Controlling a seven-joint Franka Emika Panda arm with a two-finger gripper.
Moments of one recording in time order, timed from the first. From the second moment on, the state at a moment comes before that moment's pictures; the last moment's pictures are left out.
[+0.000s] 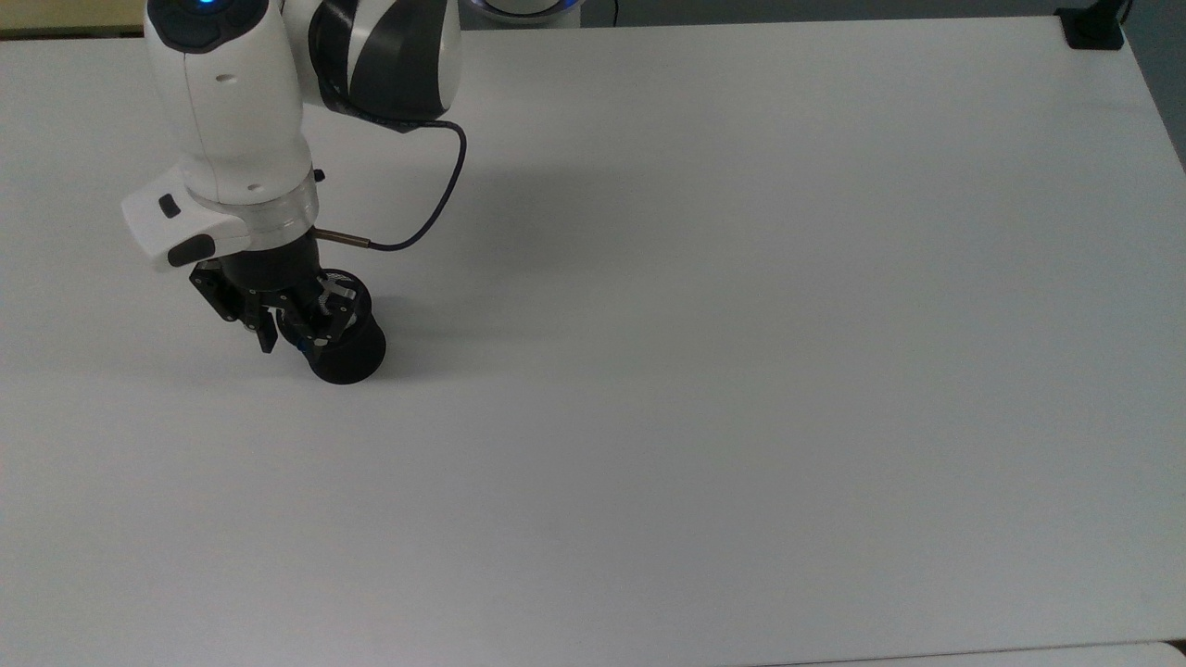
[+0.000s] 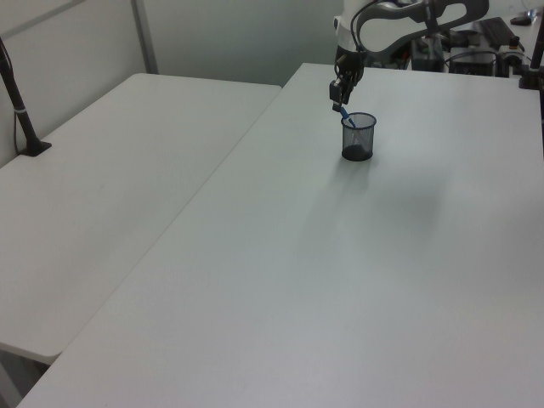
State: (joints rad) arm -0.10 0.51 -0.11 -1.43 -0.04 2.19 -0.03
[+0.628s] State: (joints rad) arm -0.09 0.52 -0.10 -1.43 -0.04 2.19 -0.03
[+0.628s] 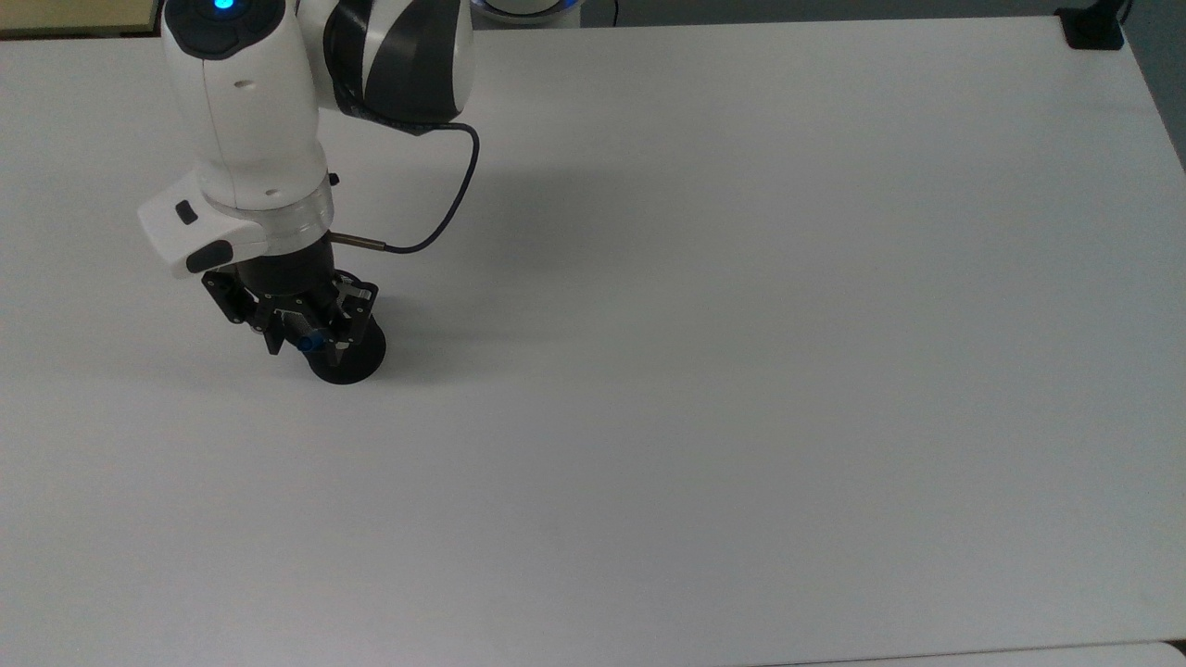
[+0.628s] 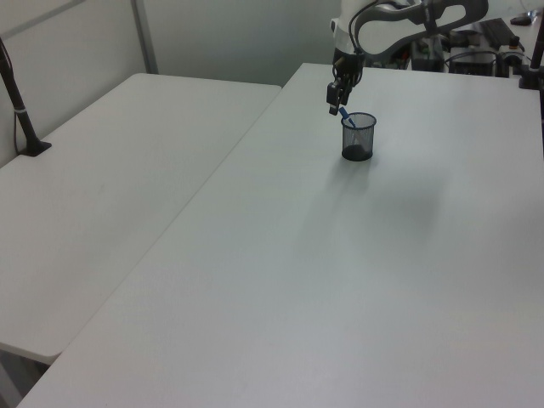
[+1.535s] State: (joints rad) arm -0.09 0.52 -0.10 -1.43 -0.04 2.19 -0.06
